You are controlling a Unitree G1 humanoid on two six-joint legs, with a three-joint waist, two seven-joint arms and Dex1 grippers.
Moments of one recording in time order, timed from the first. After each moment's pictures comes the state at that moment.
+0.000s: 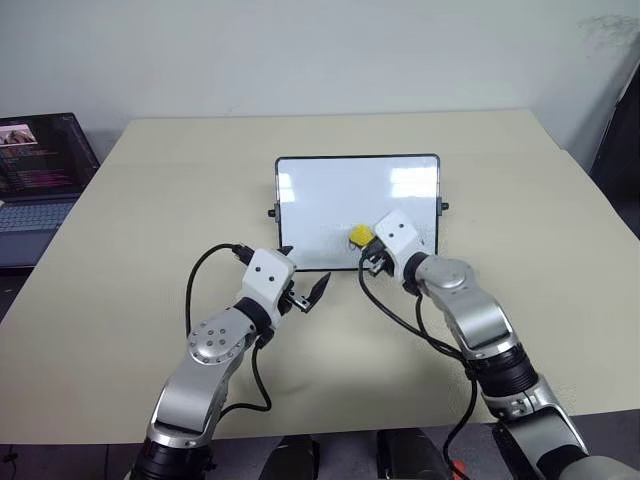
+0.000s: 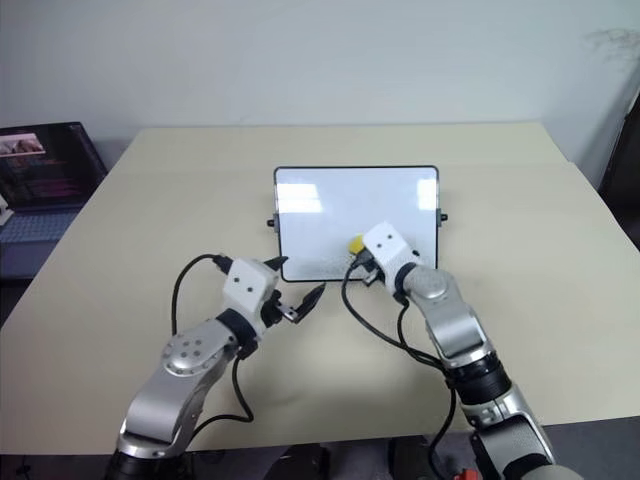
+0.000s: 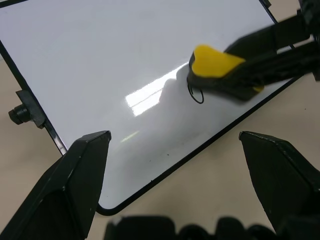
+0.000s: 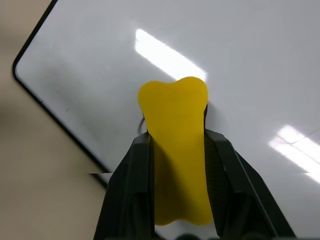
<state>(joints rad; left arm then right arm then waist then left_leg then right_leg) -0.10 0.35 -0.11 -0.47 -0.09 0.48 -0.38 -0.57 -0.22 0.25 -0.10 -0.09 0.67 0.41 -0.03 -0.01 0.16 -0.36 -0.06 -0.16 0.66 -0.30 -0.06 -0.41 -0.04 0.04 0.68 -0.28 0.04</state>
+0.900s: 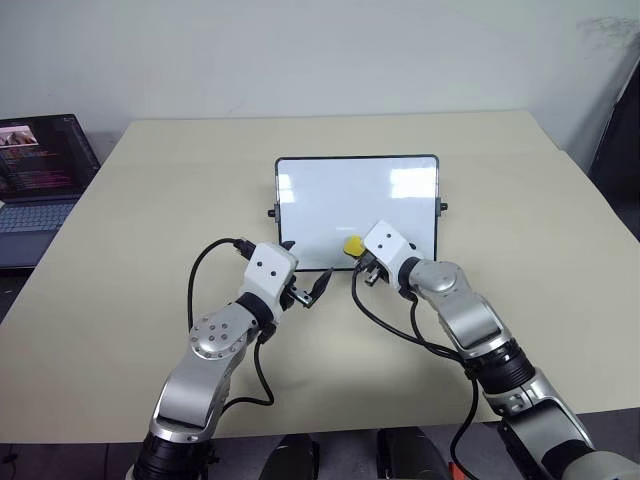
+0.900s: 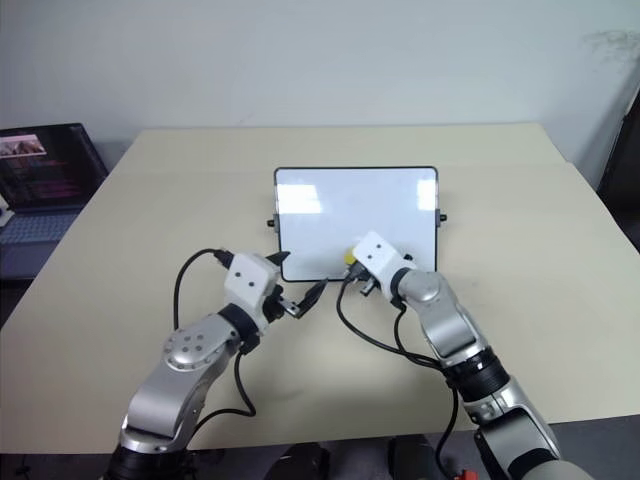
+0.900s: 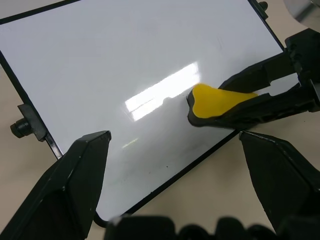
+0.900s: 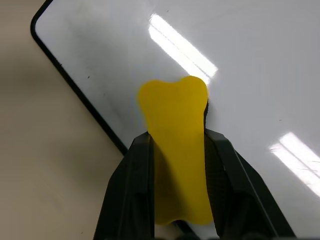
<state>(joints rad) -0.12 0.35 -0.11 -0.48 -0.09 0.50 -0.38 -0.56 -0.27 0.37 -0.03 -0.14 0.62 0.48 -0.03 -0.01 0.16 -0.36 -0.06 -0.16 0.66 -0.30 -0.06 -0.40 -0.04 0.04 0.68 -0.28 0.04</state>
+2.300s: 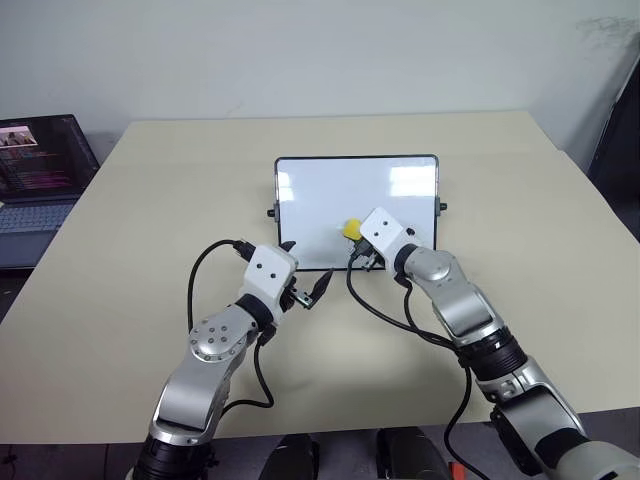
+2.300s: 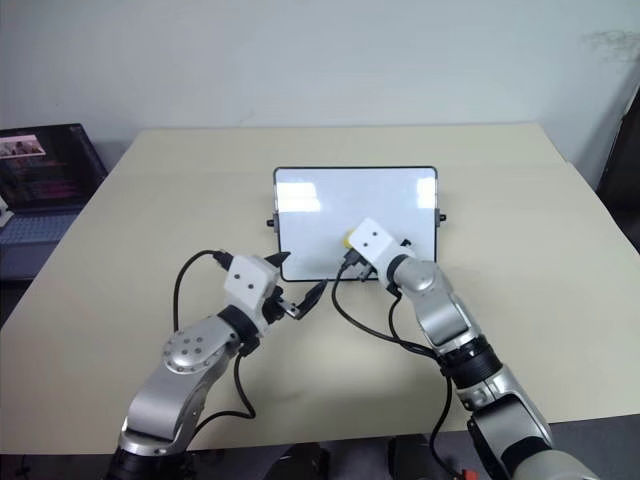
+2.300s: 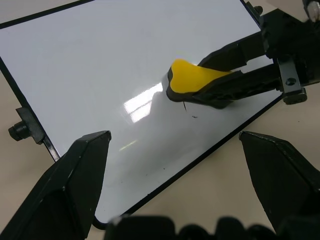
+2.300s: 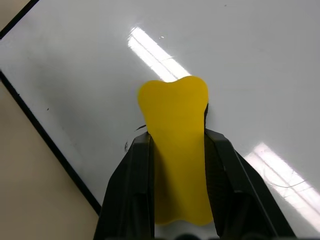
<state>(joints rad) -0.11 0.35 -0.11 -0.48 -0.09 0.47 -0.38 -0.62 -0.24 0.36 0.05 -0.19 0.54 0.44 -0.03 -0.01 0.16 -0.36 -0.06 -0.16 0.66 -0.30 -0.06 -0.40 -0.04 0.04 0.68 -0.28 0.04</state>
